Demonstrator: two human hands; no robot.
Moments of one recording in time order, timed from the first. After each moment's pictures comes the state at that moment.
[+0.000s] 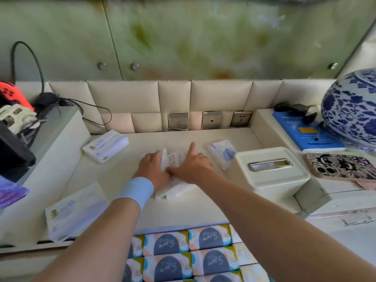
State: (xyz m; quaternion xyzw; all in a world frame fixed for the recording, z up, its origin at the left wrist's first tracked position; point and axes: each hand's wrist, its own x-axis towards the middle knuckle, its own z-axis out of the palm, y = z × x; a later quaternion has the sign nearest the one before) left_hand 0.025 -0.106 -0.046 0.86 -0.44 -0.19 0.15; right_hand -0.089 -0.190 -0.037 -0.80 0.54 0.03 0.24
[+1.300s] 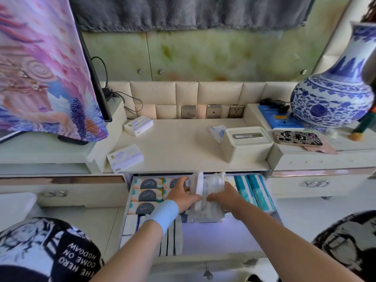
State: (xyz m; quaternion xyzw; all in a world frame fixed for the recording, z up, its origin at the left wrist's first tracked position) left_hand -0.153 0.105 -0.042 0.77 -0.33 -0.42 0.35; right_hand -0.302 0.001 -0.055 -0.61 0.55 -0.09 0.56
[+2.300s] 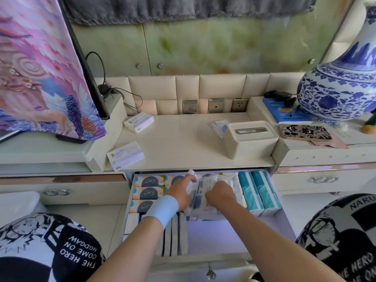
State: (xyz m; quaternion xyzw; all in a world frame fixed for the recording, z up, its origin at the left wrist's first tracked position) left_hand -0.143 0.095 -0.042 0.80 -0.47 -0.33 0.18; right_hand -0.271 0.011 -0.056 -0.72 0.61 0.00 0.33
